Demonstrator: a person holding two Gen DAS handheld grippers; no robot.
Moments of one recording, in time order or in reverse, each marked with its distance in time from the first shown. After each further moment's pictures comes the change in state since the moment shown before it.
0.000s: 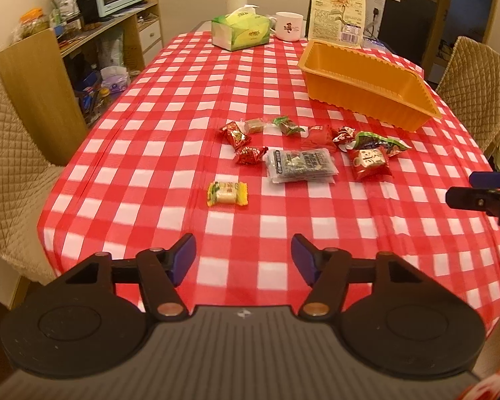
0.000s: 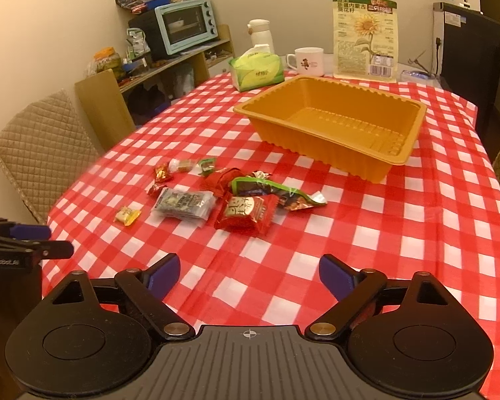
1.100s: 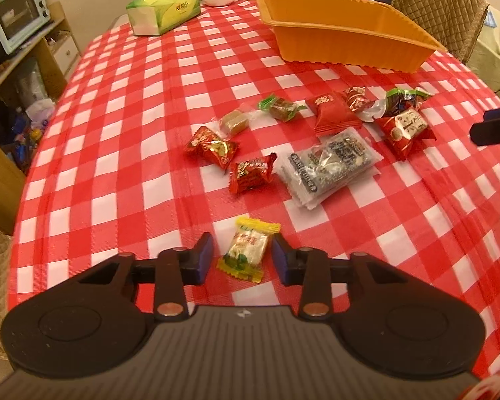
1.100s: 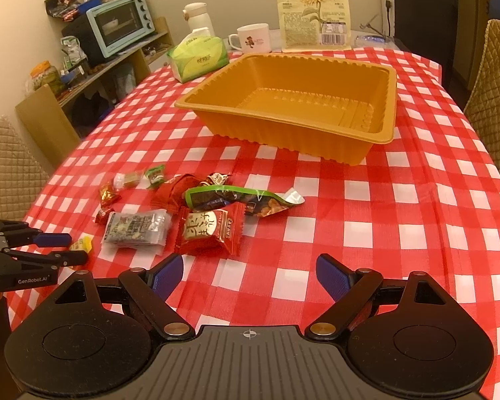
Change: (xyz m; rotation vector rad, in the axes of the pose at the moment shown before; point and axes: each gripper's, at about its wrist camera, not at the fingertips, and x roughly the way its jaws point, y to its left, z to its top) left arm 0.119 0.022 0.047 0.320 0.096 -0.145; right arm 0.050 -0.012 0.021 0.174 0.055 -0.135
